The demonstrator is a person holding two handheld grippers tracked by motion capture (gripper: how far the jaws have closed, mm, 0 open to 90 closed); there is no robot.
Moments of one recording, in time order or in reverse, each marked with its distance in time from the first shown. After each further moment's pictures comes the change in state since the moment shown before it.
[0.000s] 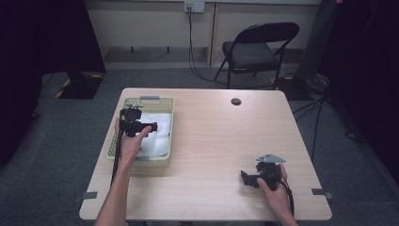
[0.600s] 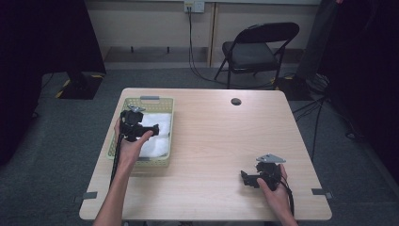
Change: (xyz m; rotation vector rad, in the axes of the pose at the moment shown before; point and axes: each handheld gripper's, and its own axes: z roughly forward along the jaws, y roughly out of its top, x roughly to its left) left arm -0.015 -0.008 -0.032 -0.046 -0.009 0.083; right arm 0.000 0.000 0.000 0.000 -0.002 0.002
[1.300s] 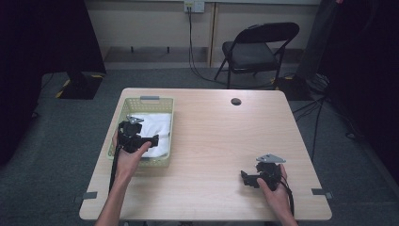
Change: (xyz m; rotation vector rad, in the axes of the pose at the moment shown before) left arm -0.002 -0.032 -0.010 0.016 -0.040 -0.008; right arm 0.000 0.000 0.000 0.000 -0.001 0.001
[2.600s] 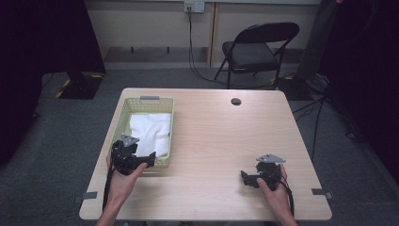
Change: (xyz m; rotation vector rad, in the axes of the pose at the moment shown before) left arm -0.011 -0.049 -0.037 -0.029 -0.032 0.014; right arm 0.000 0.000 0.000 0.000 -0.001 0.001
